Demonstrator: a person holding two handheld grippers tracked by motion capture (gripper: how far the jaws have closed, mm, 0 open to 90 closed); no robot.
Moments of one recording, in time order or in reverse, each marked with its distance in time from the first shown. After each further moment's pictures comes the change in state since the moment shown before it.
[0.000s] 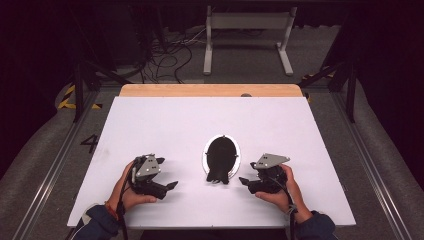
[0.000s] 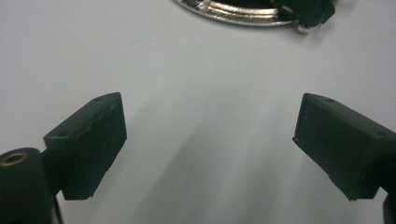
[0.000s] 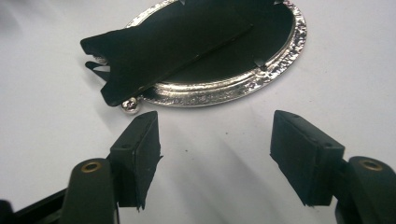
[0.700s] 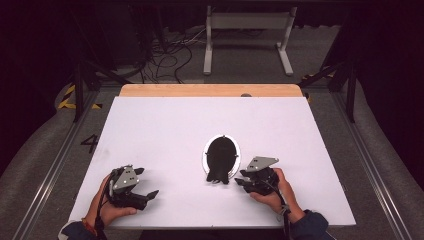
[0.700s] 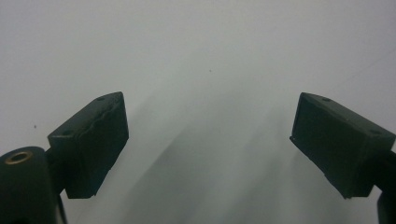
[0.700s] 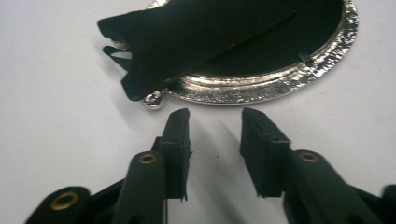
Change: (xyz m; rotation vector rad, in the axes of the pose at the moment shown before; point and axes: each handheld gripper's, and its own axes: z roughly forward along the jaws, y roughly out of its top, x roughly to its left) left arm -0.001 -0.041 -0.038 0.027 0.055 -0.061; right arm 0.011 0.002 0.017 0.048 0.052 -0.035
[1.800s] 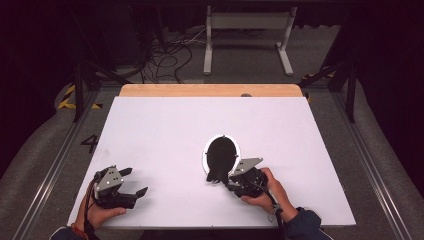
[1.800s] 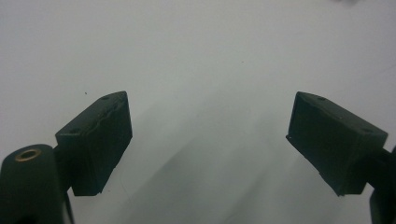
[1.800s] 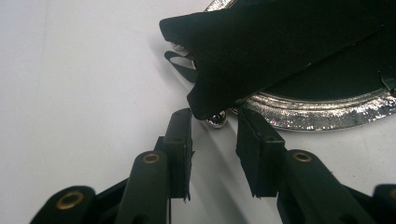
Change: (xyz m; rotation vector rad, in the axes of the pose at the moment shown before) left arm 0.012 -0.017 -0.017 -0.059 0.050 -0.071; right arm 0.021 0.022 0.011 0.099 0.085 -0.078
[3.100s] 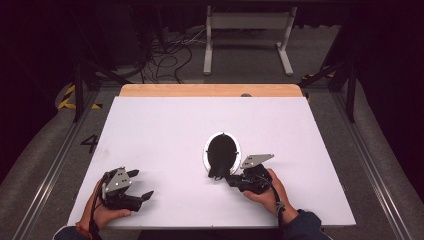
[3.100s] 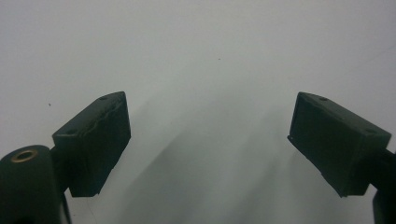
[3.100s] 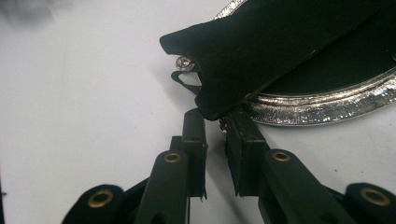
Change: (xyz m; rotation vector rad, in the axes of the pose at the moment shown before) left arm -0.010 0.005 0.012 0.041 -0.041 0.043; right arm -0.017 -0.012 -0.001 -0.131 0.101 0.178
